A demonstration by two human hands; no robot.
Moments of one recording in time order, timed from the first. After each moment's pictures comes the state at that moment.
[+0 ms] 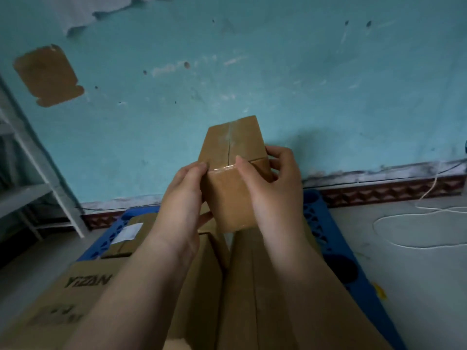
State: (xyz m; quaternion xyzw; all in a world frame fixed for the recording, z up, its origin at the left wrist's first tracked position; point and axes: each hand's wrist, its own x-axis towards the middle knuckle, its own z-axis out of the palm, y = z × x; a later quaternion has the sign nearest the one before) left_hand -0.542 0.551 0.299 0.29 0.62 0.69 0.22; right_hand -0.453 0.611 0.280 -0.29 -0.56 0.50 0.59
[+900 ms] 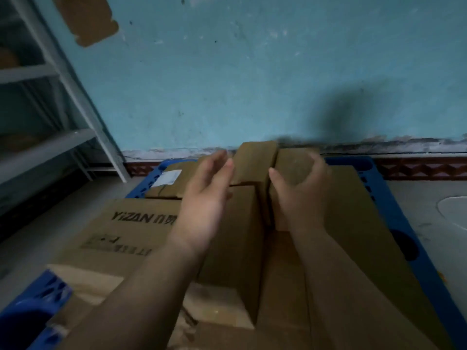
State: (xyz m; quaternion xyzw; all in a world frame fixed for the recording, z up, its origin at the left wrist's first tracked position) left_hand -0.596 0.506 0.217 0.33 0.68 0.64 0.16; right_hand -0.529 0.631 0.160 -0.42 -0.65 0.38 0.51
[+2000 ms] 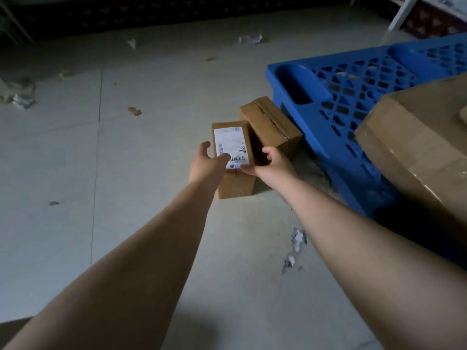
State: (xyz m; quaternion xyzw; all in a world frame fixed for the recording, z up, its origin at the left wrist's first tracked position) left_hand -0.706 -0.048 -0.093 -0.31 0.75 0.59 0.00; right_hand -0.739 0.084 -0.109 -0.08 -0.86 0.47 -0.18
